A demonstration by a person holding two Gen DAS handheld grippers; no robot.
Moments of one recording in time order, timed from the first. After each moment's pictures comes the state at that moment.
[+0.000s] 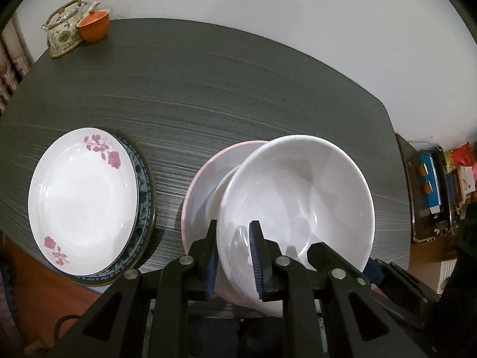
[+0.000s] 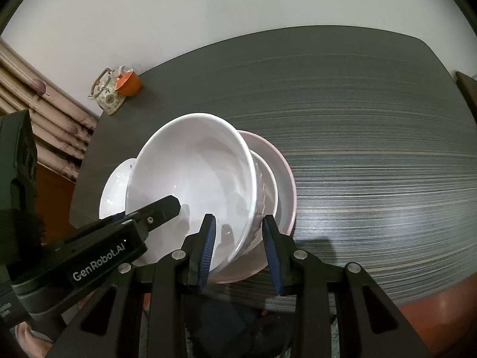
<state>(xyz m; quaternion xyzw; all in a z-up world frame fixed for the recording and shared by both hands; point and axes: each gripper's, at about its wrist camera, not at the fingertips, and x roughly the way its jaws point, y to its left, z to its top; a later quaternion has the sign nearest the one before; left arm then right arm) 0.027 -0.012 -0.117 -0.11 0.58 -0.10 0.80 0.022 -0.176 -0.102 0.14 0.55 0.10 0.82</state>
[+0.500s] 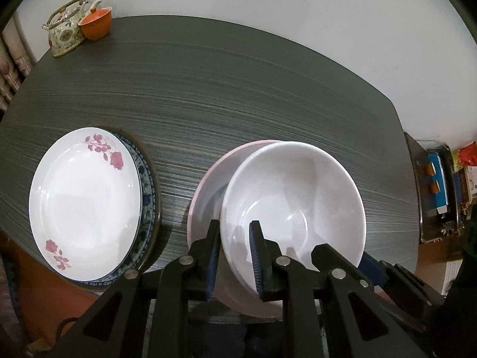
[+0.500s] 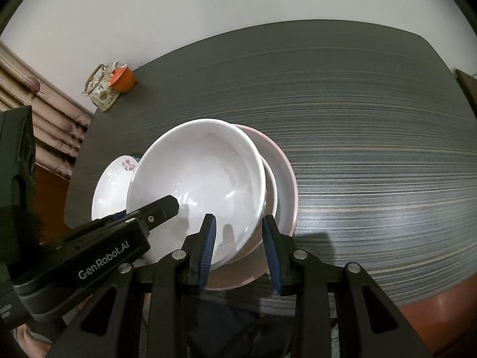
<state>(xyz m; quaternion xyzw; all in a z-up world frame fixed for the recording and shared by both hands) 0.026 -0.015 -0.122 -0.10 0.58 -0.09 0.80 0.023 -0.175 -0.113 0.13 0.56 0.10 0.81</state>
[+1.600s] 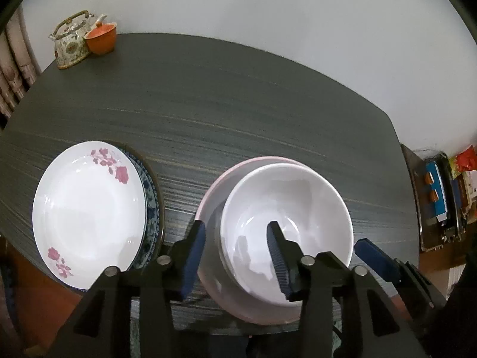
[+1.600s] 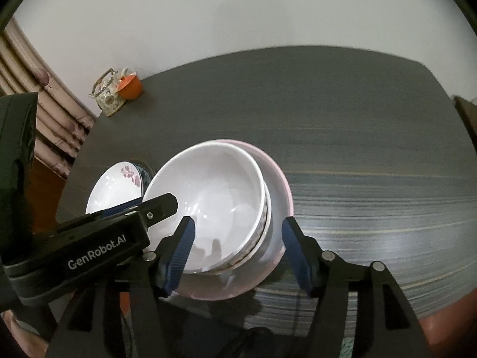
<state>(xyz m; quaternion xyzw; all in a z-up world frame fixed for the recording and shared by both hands) 0.014 -0.013 -0.117 -0.11 0.54 -0.08 0.83 0.008 -0.179 -0.106 0.10 0.50 0.11 0.86</state>
